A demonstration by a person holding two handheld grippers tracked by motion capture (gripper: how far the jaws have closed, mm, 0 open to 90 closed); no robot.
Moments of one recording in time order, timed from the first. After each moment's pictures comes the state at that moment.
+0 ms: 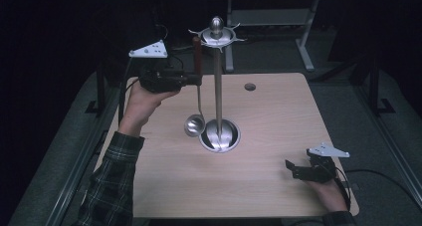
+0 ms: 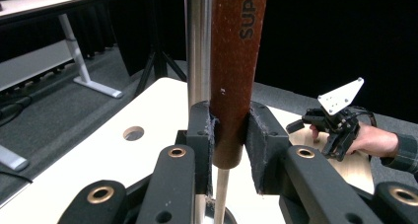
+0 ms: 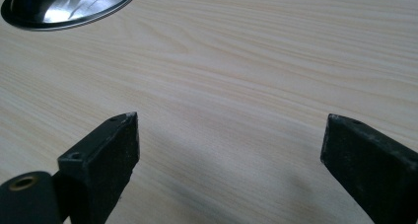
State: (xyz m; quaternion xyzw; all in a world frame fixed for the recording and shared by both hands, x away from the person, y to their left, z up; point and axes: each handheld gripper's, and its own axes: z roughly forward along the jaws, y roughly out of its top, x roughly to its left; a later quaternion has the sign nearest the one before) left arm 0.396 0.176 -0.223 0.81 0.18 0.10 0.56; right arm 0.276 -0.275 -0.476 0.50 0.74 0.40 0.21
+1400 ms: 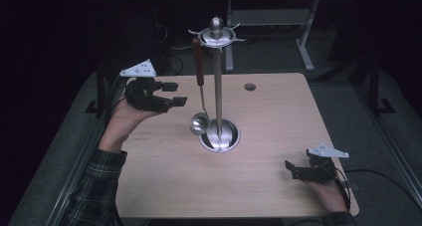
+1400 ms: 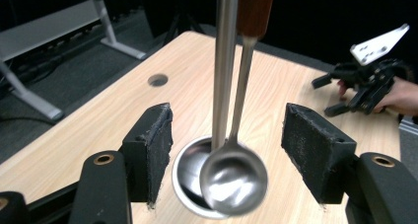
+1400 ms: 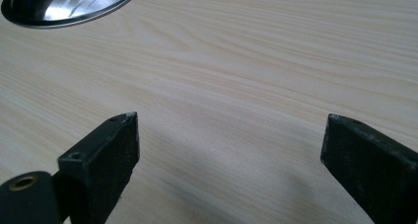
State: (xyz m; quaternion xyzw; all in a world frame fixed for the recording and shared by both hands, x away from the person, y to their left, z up) left arm 0.374 0.213 -0.255 0.83 0.23 0.12 0.49; right arm 0.275 -0.274 -0.476 0.50 0.74 0.39 0.21
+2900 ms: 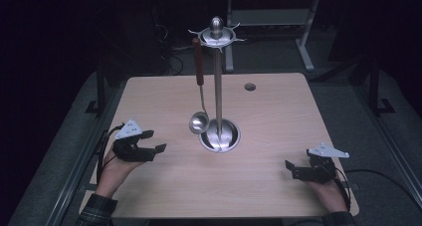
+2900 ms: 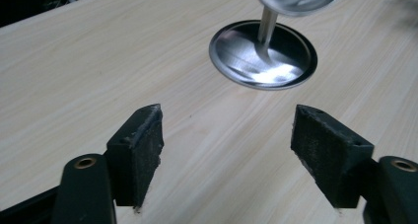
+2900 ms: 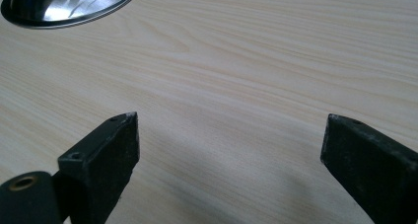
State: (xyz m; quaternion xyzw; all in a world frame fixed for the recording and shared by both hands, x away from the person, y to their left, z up) left arm 0.316 0.274 -0.392 0.82 0.33 0.17 0.43; right arm 0.275 -0.274 -0.476 0.49 0.74 0.39 0.22
